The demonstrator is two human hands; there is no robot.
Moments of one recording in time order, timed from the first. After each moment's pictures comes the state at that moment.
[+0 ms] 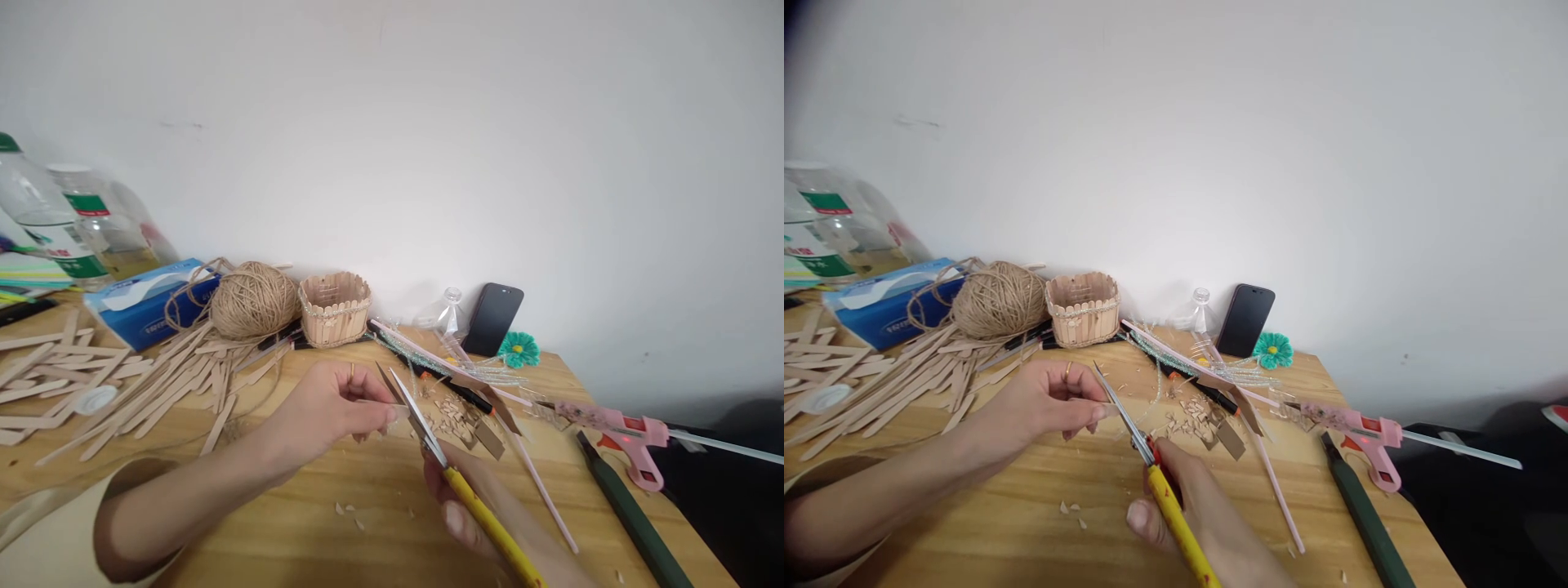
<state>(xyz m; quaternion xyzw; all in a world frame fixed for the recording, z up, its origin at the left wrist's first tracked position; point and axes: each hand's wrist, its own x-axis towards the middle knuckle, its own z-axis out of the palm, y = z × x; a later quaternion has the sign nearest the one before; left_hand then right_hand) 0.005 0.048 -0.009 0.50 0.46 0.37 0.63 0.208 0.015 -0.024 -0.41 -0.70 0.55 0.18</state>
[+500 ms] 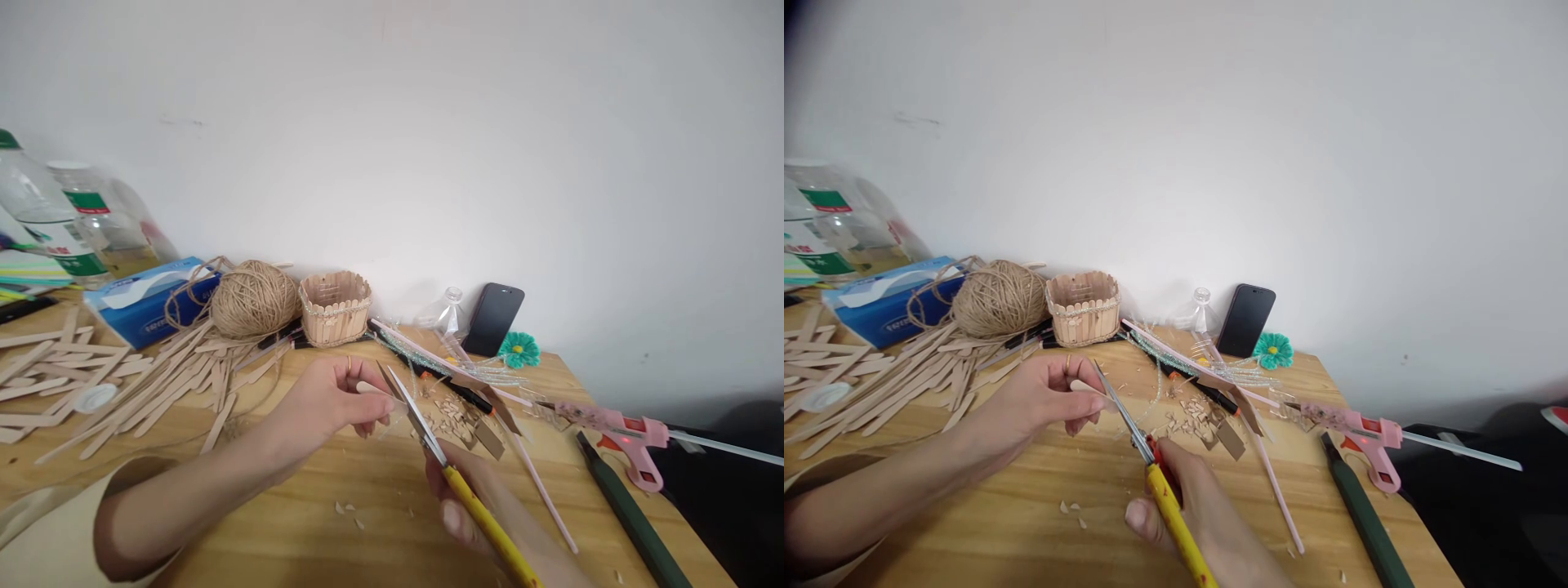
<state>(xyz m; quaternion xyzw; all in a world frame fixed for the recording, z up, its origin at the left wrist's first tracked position) 0.005 0.048 -0.010 0.46 0.44 0.41 0.65 0.204 0.018 -0.030 -0.40 -0.71 0.55 0.21</state>
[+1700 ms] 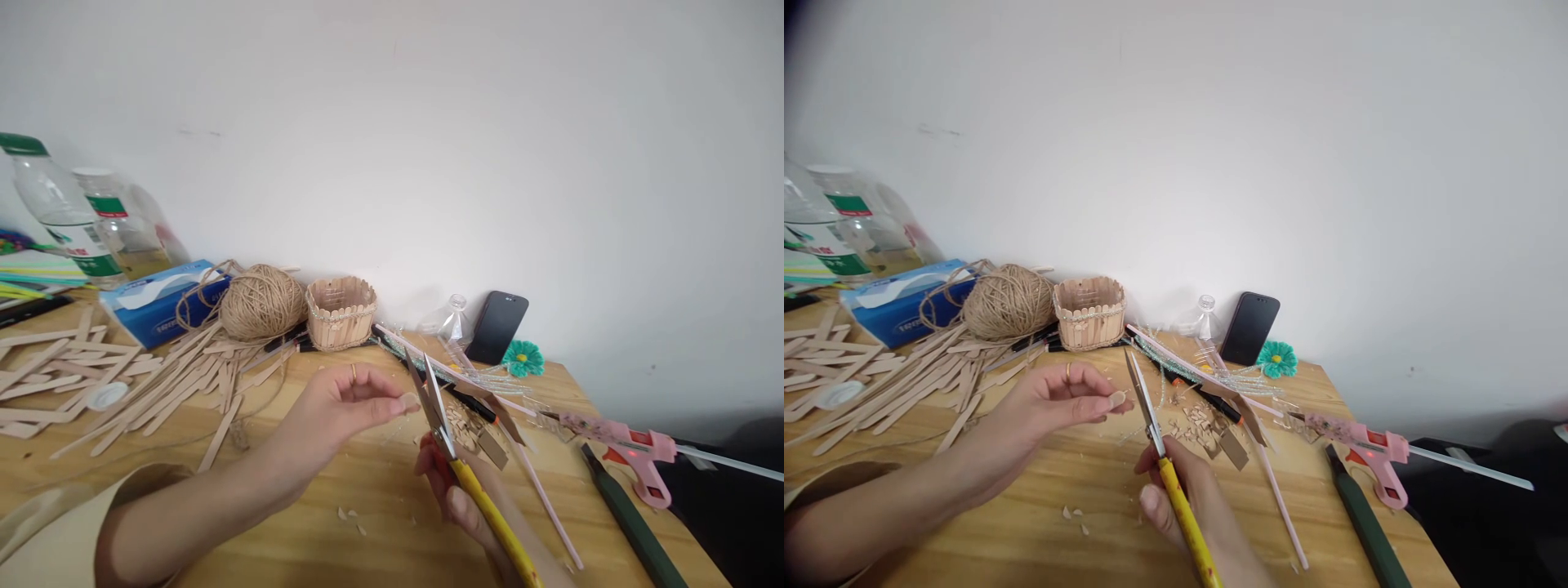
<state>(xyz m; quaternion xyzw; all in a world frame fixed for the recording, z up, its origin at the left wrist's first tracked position) 0.010 0.038 -0.006 0.42 0.43 0.46 0.65 0.202 0.007 -0.045 -0.46 -0.64 0.52 0.33</state>
